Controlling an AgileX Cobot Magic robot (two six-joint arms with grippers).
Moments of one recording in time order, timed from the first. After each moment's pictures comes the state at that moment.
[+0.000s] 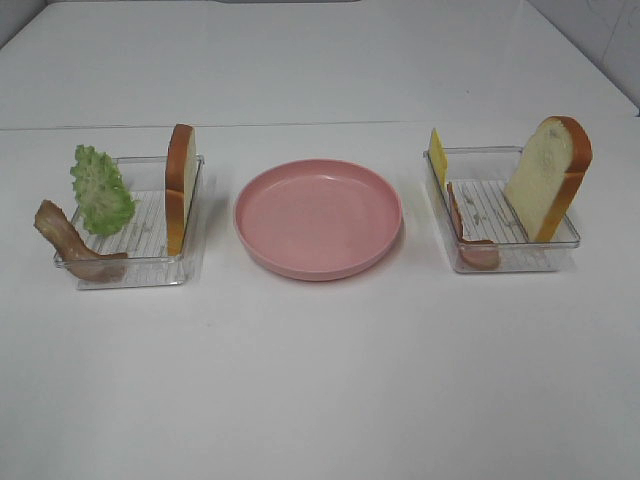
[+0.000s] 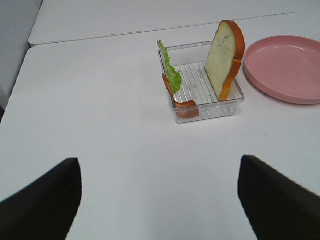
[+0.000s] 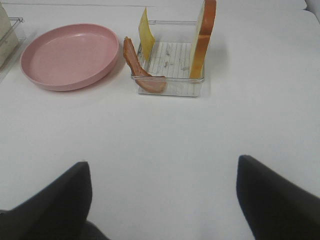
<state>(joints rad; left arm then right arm) -0.03 0.15 -0.55 -0.05 0.94 0.06 -0.04 0.00 -0.51 0.16 1.07 -0.14</state>
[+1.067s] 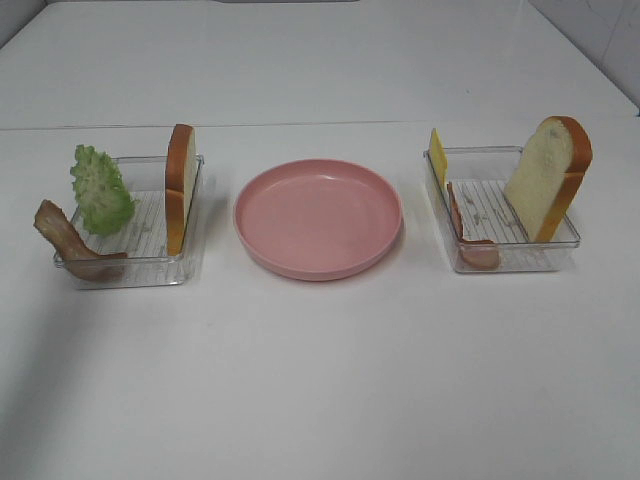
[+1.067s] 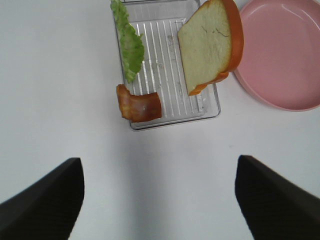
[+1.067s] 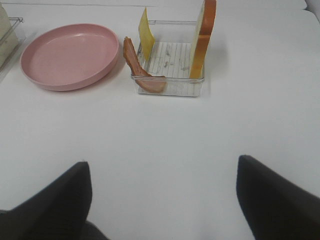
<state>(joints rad) -0.03 1.38 -1.25 -0.22 1.01 0.06 -0.04 0.00 -0.51 0.16 1.07 -0.14</state>
